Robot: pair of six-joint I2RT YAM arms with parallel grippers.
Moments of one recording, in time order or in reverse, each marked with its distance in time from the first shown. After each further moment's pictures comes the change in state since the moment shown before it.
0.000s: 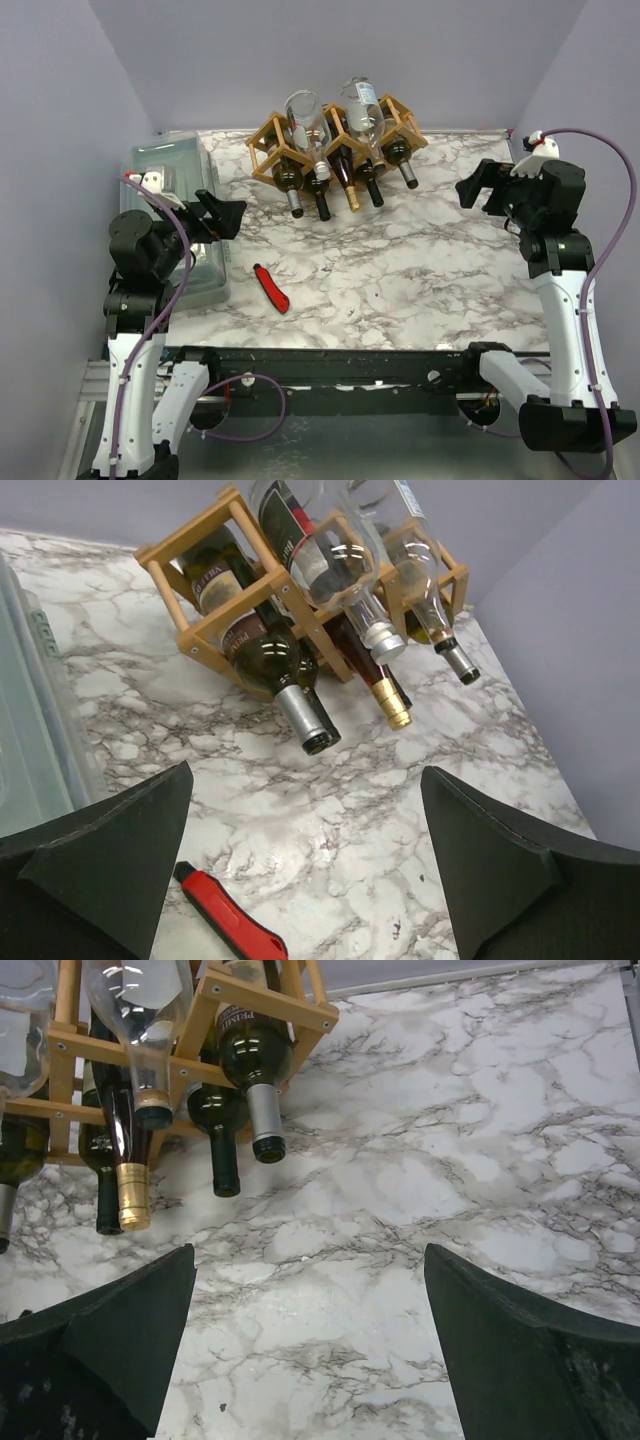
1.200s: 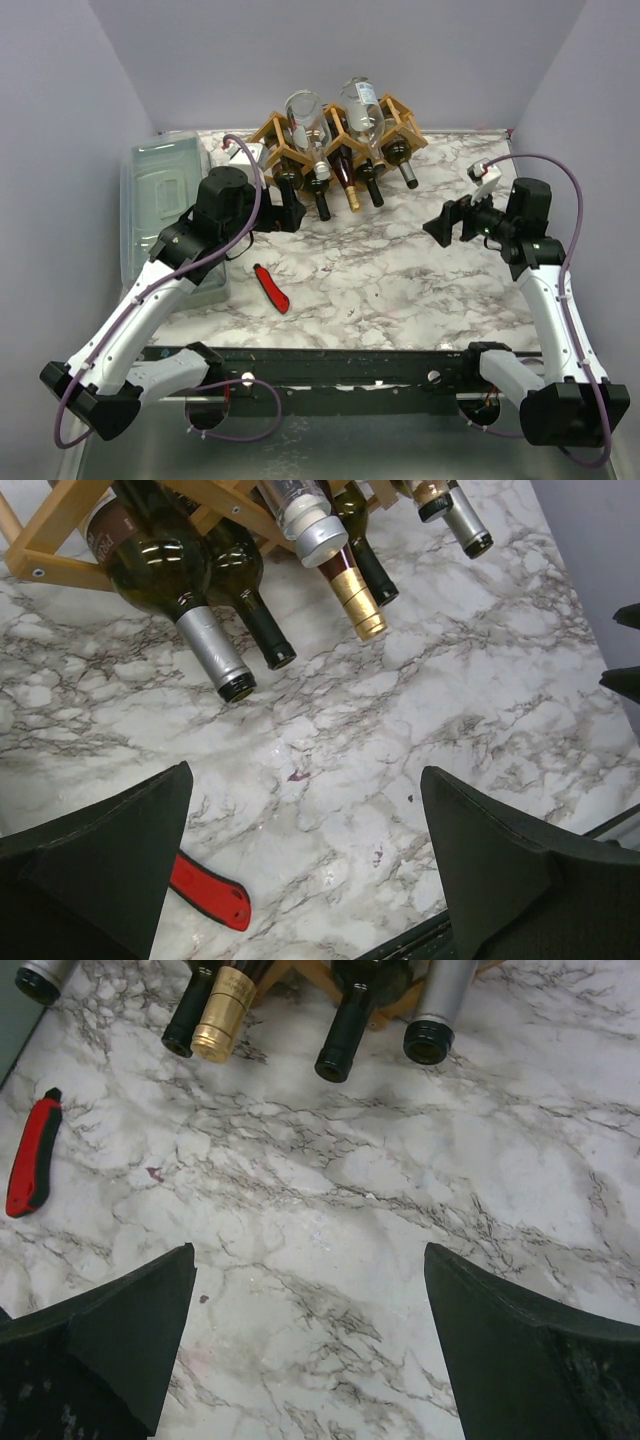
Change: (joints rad) left arm -0.546 0.372 0.242 -0.199 -0.387 0.019; right arm 0.002 0.024 -0.229 0.069 -0.430 -0.343
